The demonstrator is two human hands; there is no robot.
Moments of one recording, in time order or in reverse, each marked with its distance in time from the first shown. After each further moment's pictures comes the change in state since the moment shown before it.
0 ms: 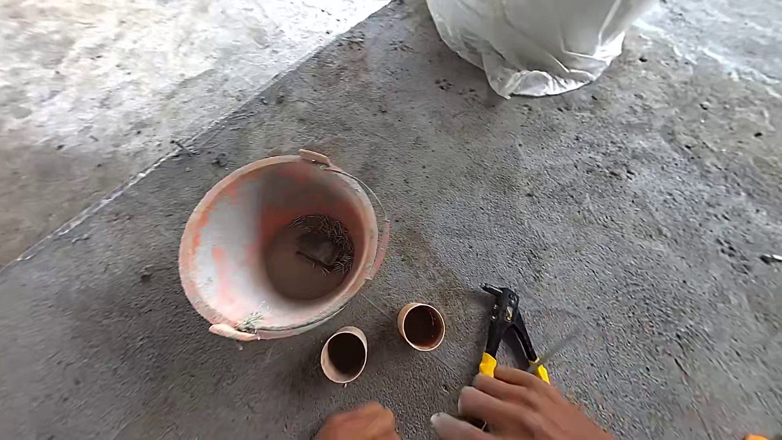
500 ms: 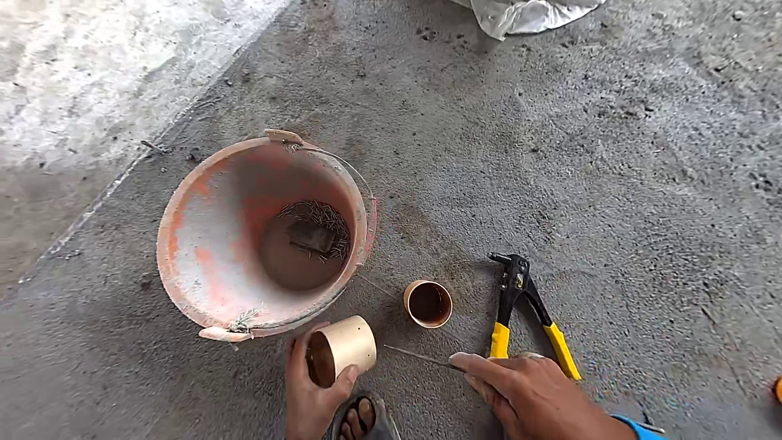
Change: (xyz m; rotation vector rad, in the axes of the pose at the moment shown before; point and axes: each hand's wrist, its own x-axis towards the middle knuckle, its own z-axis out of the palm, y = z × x) left_hand -0.037 -0.122 0.026 0.011 0.739 -0.459; right_hand -0.028 0.009 0.065 0.168 -0.014 0.542
